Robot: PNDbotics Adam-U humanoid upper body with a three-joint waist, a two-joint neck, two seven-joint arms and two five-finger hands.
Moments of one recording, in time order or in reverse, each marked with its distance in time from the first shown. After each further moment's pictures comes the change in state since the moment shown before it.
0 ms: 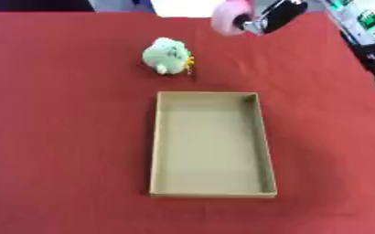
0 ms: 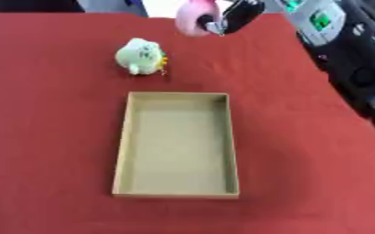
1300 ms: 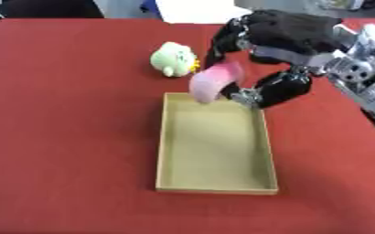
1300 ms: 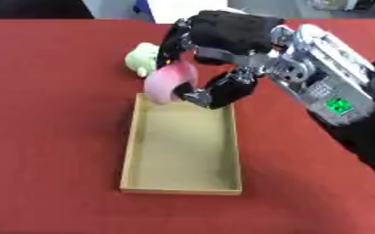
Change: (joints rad) left arm 0.088 0.180 0.044 -0.001 -0.036 0.074 0.047; right arm 0.247 0.021 0.108 -0.472 0.094 0.094 -0.028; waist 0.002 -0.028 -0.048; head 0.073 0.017
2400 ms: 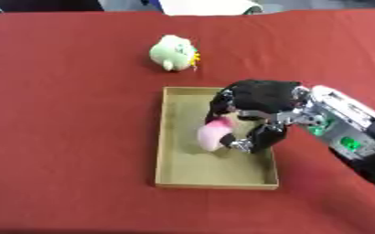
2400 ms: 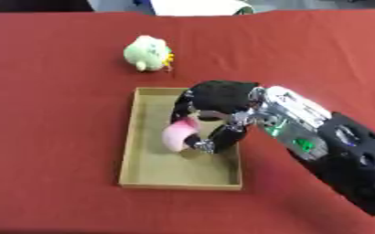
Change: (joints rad) left arm -0.001 -0.008 -0.022 0.000 0.017 0.008 -0.020; right arm 0.137 0.091 0.049 0.212 0.229 -0.198 -0.057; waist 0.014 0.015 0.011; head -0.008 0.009
